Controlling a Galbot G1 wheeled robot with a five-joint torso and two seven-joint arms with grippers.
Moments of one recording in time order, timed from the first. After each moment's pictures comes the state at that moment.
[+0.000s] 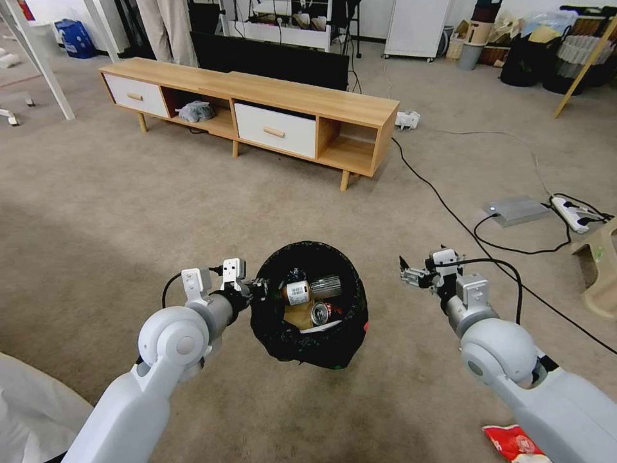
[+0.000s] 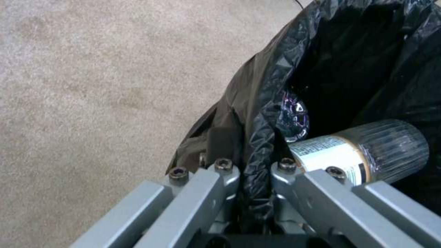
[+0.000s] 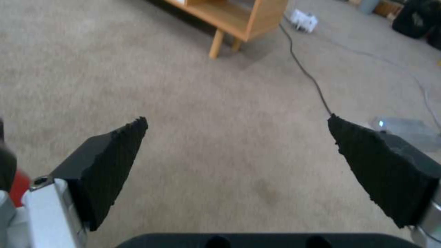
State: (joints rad) left arm 1.05 -1.11 -0.29 -2.07 -1.10 0.74 -0.43; right arm -1.12 0.77 0.19 2.03 0.60 -0.41 0.44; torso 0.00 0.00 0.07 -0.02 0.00
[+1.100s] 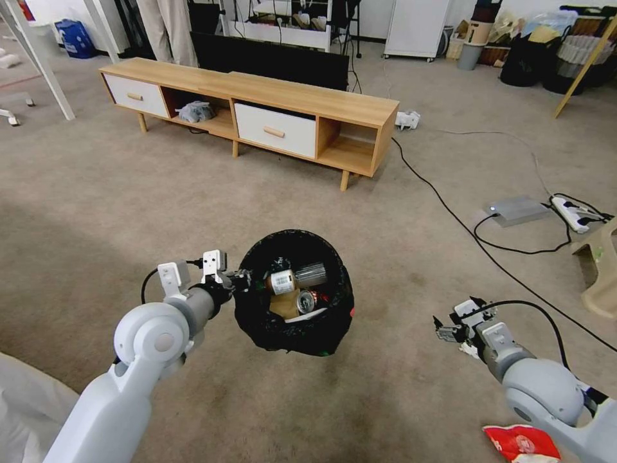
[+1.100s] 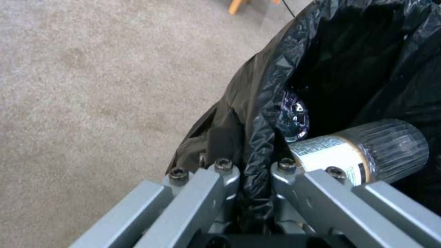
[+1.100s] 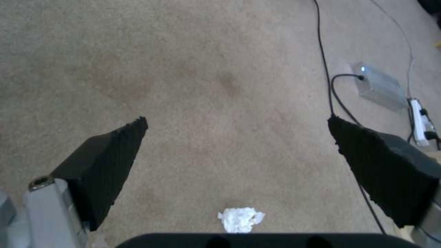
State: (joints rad) left arm 1.07 -1.09 -0.40 -2.10 -1.12 0.74 -0.42; right arm -1.31 0.44 0.16 1.98 0.65 -0.41 0.43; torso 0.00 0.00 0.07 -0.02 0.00
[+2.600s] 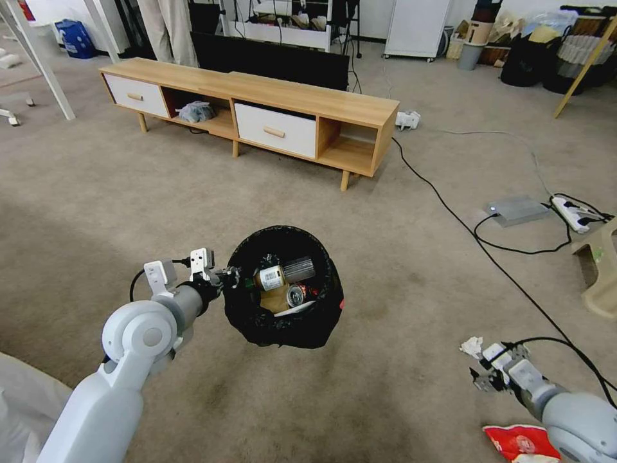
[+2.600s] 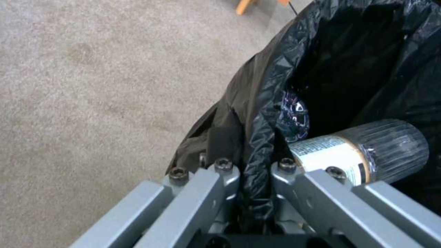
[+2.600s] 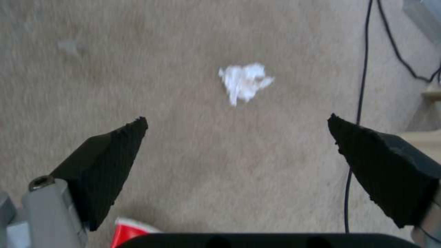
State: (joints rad) left arm 1.07 -1.10 -0.44 -2.06 -1.12 0.74 -0.37; right arm -1.54 0.28 0.15 1.87 0.66 -0.39 0.39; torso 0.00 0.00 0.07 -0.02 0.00
